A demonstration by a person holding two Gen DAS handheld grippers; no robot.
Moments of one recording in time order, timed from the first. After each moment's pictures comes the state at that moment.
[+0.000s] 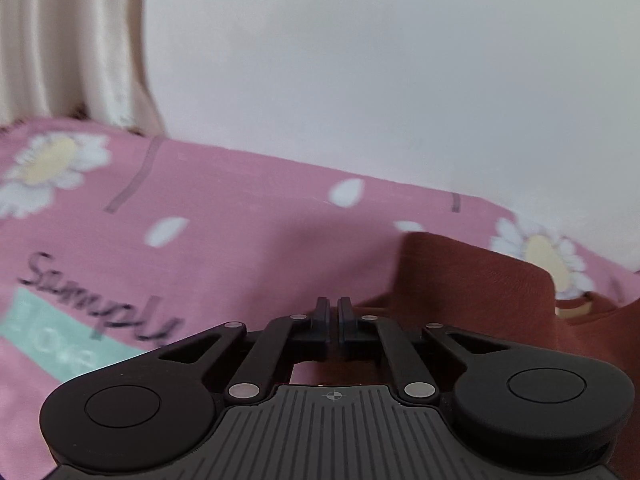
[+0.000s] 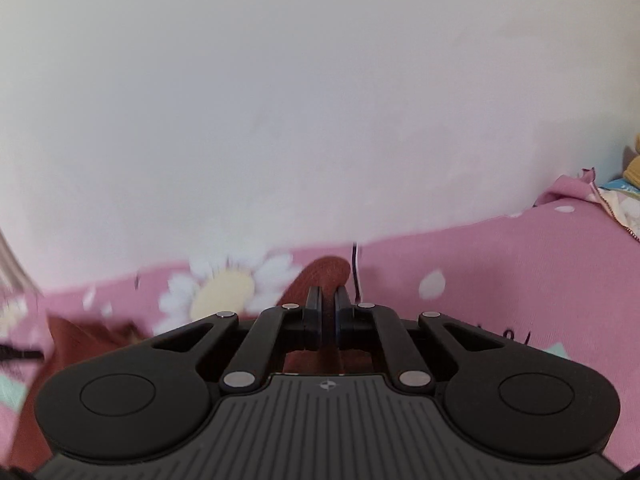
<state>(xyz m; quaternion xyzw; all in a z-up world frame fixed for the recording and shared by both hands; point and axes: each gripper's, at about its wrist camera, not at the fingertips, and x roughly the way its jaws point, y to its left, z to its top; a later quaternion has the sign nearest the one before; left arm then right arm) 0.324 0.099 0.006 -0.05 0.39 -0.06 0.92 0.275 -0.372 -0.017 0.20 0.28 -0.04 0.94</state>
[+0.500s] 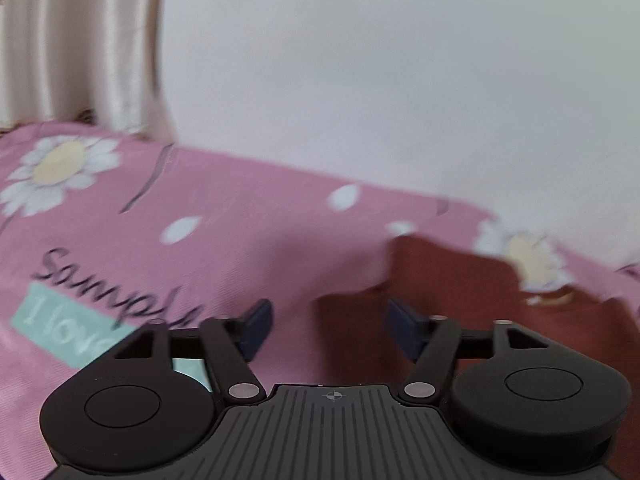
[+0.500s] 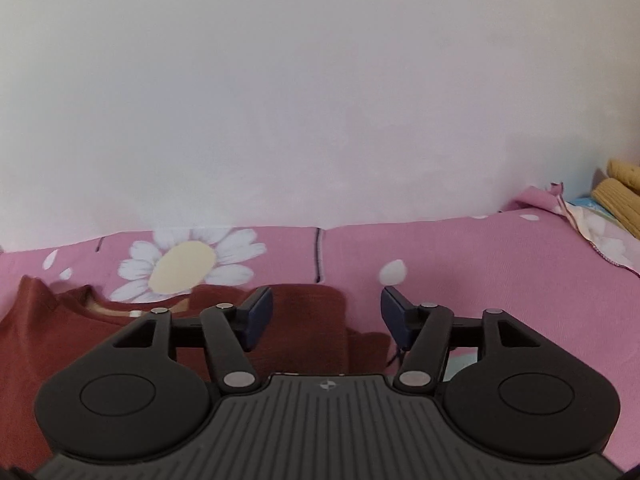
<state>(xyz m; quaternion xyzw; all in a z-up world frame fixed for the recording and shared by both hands) 0.304 0.112 0.020 -0.07 0.37 -0.11 0.92 0.273 -0.348 -0.025 0.11 0.30 -0.07 0.94</state>
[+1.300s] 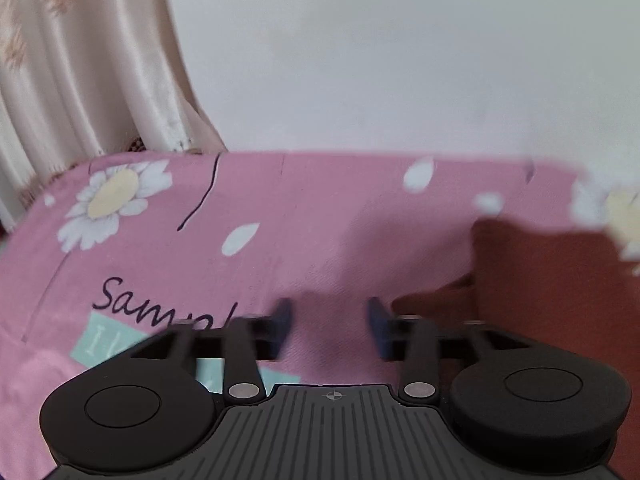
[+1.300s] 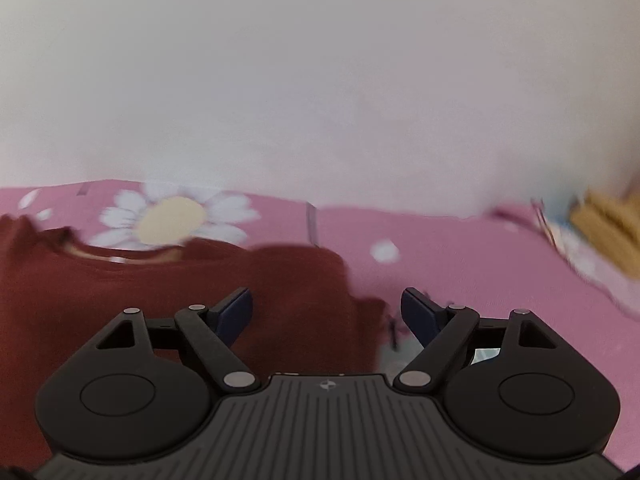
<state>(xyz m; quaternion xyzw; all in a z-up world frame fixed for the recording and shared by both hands) 0.311 0.093 0.003 0.04 0.37 0.02 0.93 0.249 -0.300 -0.026 0.00 0.29 -0.10 0.95</state>
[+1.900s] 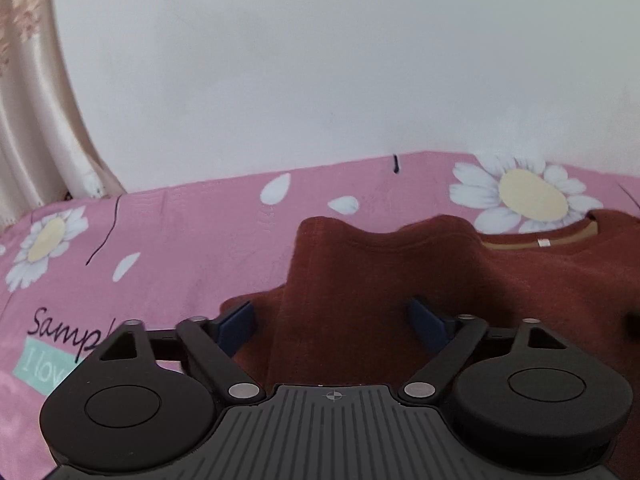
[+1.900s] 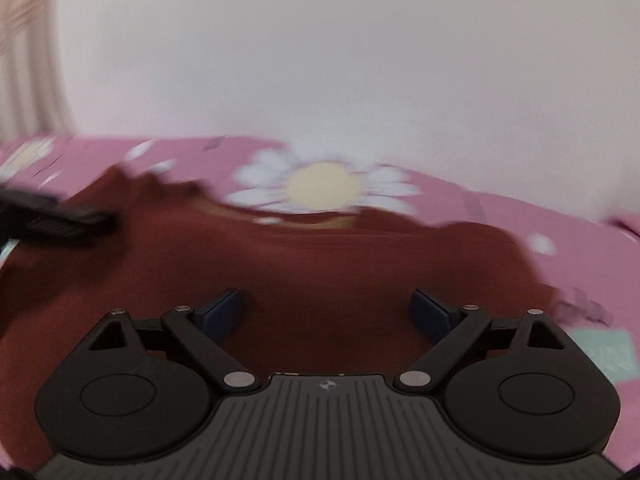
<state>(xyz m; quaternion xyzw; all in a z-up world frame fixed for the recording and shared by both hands) 0.300 -0.010 -0.020 0.09 0.34 -0.05 0.93 0.265 -0.268 -0.040 0.02 0.34 0.01 0.94</state>
